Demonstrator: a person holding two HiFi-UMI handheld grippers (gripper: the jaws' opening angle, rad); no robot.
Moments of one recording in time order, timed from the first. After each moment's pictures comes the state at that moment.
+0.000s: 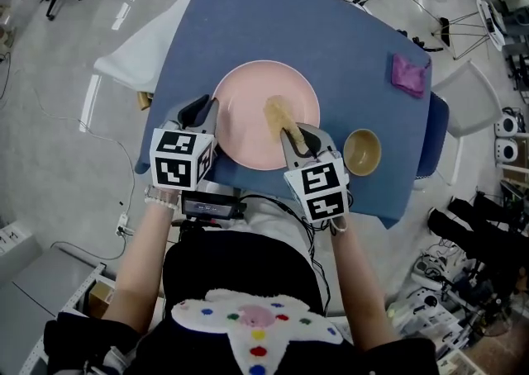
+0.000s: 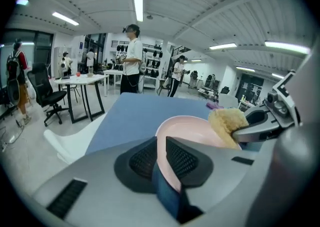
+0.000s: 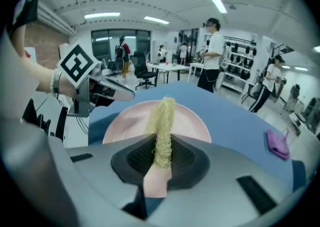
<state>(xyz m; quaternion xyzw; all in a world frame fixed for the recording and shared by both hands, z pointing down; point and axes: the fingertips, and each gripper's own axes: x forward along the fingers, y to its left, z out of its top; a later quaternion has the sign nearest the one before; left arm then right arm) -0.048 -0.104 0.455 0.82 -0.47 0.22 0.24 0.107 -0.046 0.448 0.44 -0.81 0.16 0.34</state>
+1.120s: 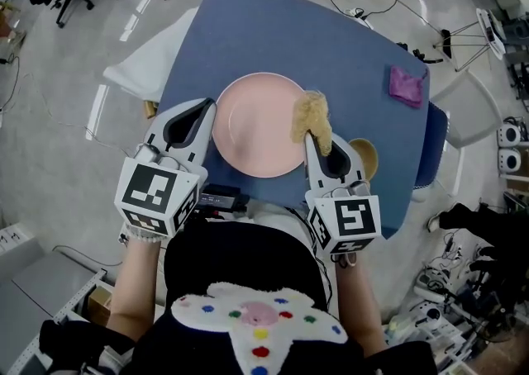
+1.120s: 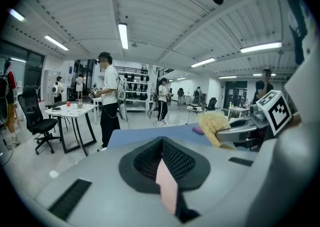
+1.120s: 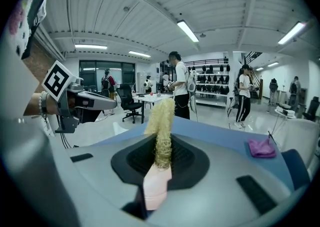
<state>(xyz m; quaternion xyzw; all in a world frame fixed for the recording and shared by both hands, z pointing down) -0.036 -0.090 0.310 0.87 -0.45 0.14 0.12 0.136 -0.053 0.332 0.54 -0.82 0.12 0.17</state>
